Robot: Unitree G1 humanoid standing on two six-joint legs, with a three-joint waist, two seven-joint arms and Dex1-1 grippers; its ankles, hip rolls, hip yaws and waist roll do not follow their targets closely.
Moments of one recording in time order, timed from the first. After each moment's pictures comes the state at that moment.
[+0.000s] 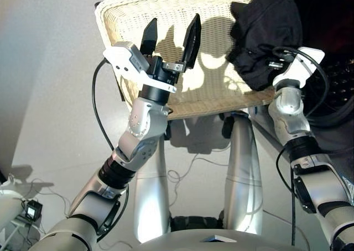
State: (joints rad) left arm -0.54 0.37 -0.45 -0.25 -0.72 -0.35 0.24; right arm -0.73 -0.49 0.09 0.63 0.23 -0.31 -0.64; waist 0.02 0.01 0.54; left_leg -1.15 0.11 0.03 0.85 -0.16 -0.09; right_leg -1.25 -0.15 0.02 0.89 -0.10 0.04
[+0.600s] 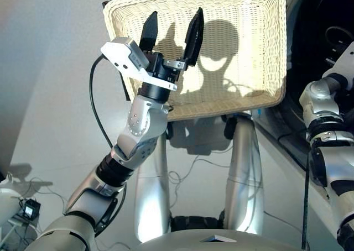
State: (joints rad) left arm -0.58 0.41 -0.51 -0.27 -0.73 -0.35 0.24; right arm -1.01 -0.66 0.05 1.27 0.38 -0.24 -0.74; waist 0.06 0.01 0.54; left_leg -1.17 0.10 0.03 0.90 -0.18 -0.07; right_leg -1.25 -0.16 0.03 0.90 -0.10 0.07
